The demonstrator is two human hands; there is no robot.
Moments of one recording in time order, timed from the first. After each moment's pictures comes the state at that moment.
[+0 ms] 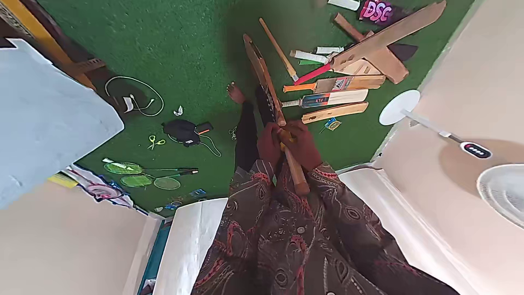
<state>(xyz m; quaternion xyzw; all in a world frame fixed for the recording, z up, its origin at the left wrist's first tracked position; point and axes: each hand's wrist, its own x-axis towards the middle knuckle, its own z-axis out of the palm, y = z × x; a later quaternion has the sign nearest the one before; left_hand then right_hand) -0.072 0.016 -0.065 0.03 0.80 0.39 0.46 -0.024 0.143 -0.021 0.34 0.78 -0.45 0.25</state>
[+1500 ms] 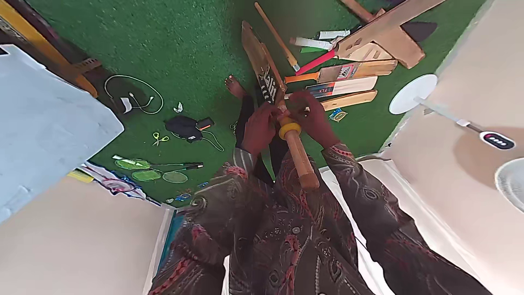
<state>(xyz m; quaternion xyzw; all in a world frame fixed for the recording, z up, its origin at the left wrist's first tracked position) -0.152 0.042 -0.074 0.18 0.73 0.34 0.56 -0.054 0.218 -0.045 0.37 0.70 -0.55 0.26</state>
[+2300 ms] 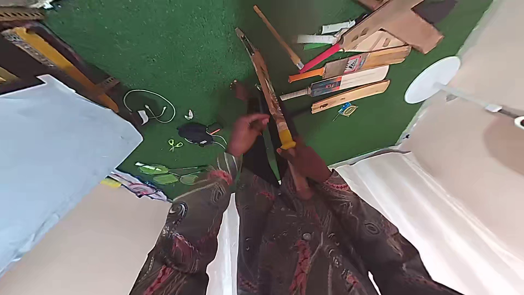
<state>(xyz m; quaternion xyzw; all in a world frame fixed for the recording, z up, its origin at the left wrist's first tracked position) -0.191 0.007 -0.081 0.07 0.67 0.34 0.66 -0.031 0.150 0.007 0.45 0.56 -0.43 0.54</state>
